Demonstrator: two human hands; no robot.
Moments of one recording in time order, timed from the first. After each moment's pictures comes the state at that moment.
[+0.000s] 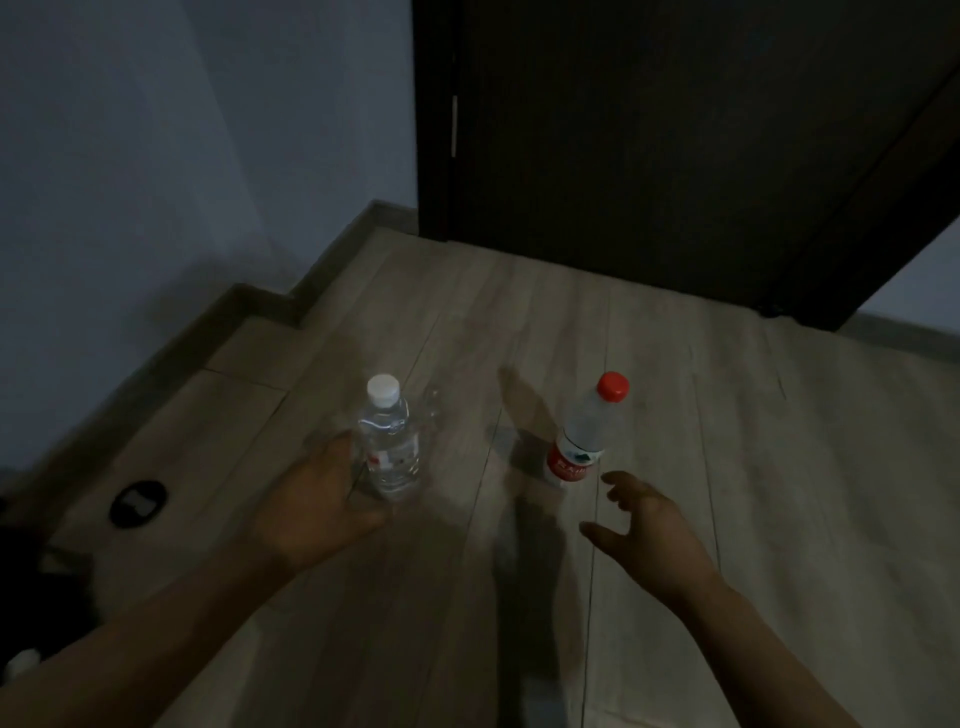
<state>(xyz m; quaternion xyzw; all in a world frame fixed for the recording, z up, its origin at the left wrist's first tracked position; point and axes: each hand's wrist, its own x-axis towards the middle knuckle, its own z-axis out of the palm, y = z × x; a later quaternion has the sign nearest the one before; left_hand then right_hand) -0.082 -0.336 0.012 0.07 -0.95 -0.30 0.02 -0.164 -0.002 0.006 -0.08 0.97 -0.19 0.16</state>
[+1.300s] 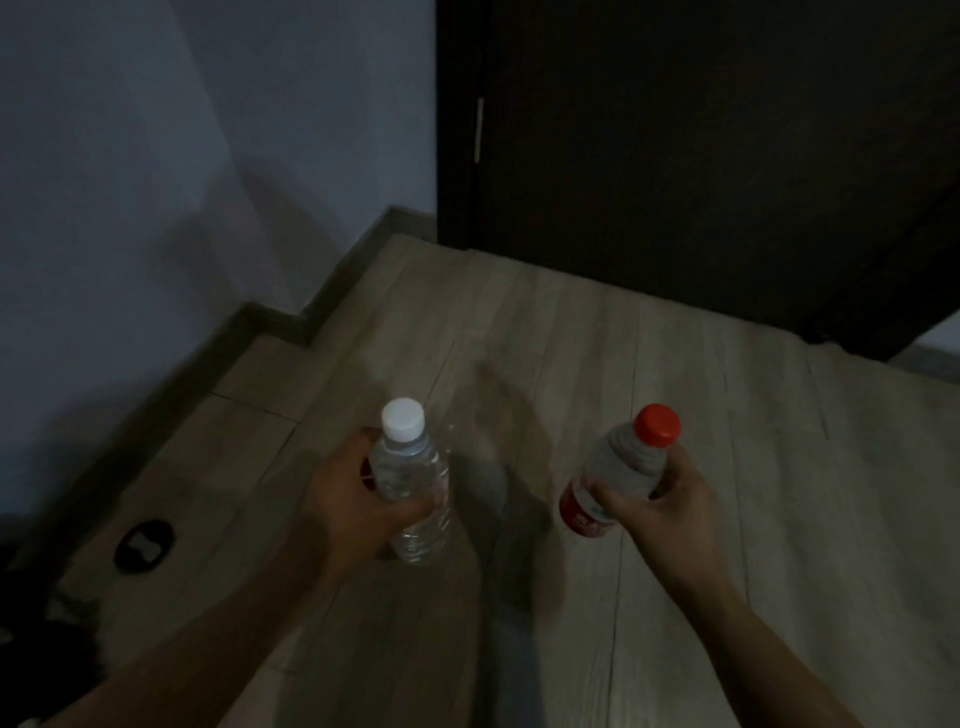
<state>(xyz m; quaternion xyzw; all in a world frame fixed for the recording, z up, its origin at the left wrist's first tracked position) -0.143 -0.336 0.034 0.19 -0.81 -0.56 0.04 -0.226 -0.052 0.046 -0.05 0.84 -0.55 0.01</state>
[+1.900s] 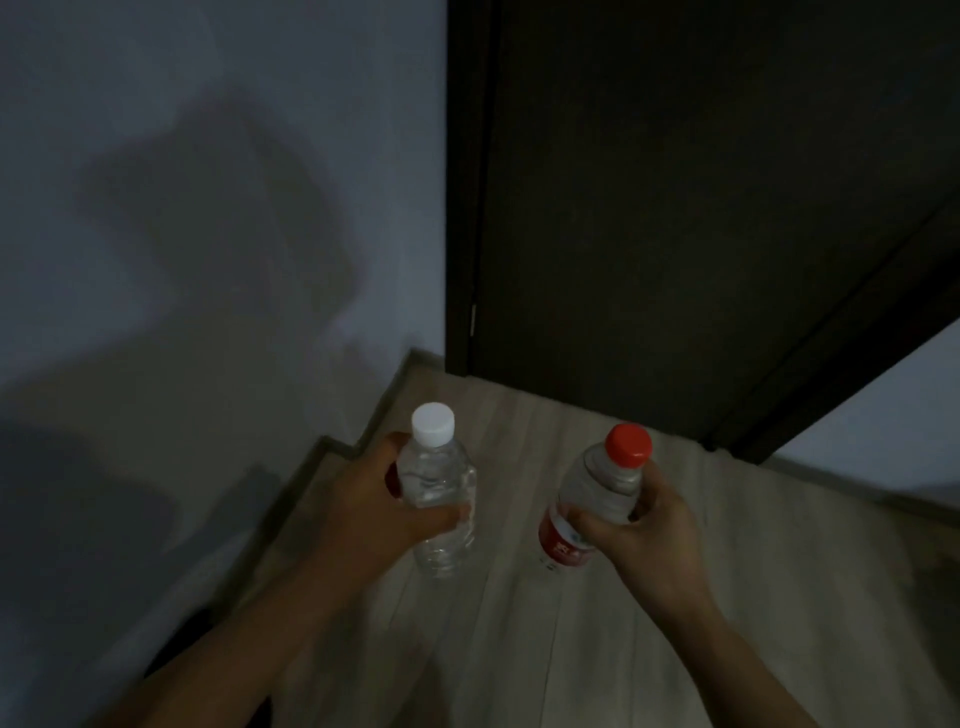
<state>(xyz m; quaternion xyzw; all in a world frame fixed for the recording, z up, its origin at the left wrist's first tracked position) -0.129 -0.320 0.481 0.15 -0.81 -0.56 0.06 -0.190 -0.066 0.482 -0.09 0.83 -0.55 0.03</state>
